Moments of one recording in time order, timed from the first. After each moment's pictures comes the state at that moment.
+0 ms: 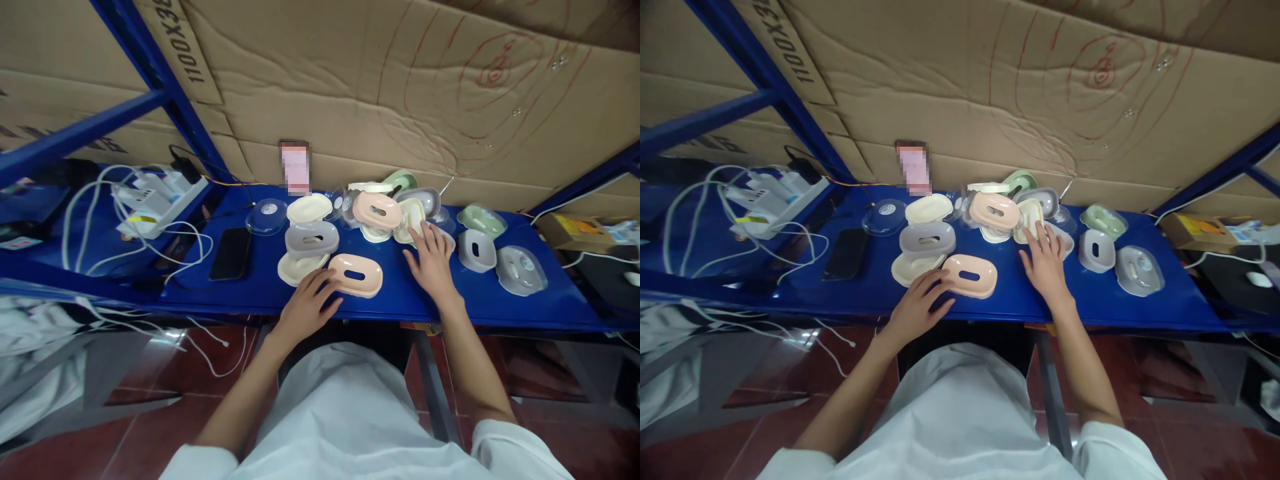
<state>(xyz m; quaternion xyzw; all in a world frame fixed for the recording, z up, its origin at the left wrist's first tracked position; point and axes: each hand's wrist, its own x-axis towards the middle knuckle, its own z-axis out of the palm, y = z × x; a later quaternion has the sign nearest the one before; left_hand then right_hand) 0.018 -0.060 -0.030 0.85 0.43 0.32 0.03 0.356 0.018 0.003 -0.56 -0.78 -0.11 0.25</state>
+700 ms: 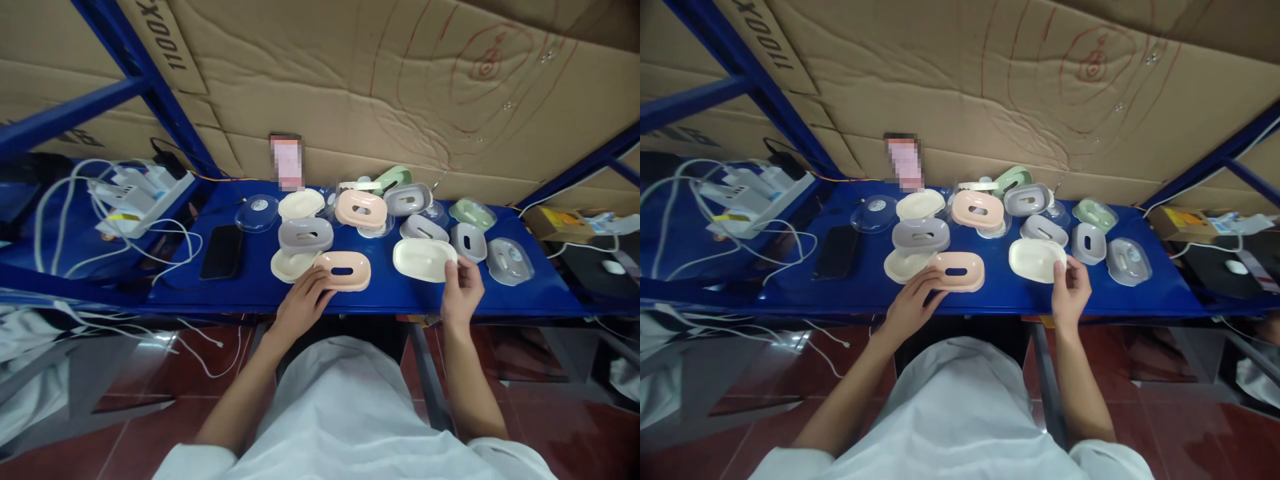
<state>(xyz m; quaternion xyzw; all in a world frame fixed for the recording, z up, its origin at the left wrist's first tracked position) 0.019 -0.061 -0.034 0.82 0.42 0.39 0.05 0.364 -0.055 -0.009 -0.62 -0.46 0.06 0.63</state>
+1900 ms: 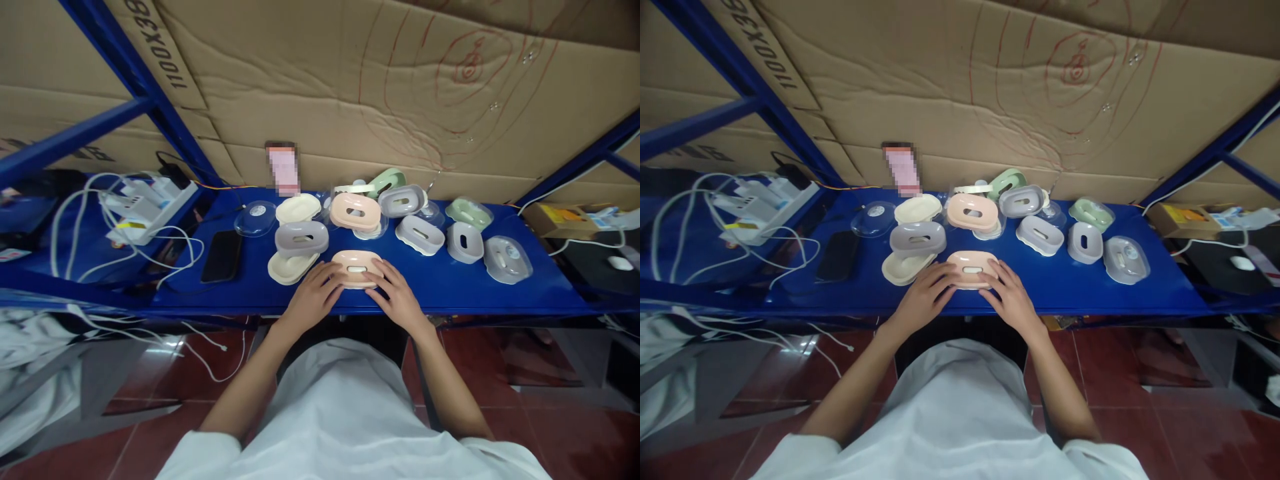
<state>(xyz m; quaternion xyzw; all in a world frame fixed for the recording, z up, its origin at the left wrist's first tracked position) 0.041 -0.044 -0.022 0.86 0.38 0.34 0.06 0.318 -0.060 -0.032 -0.46 -0.84 0.10 0.29</state>
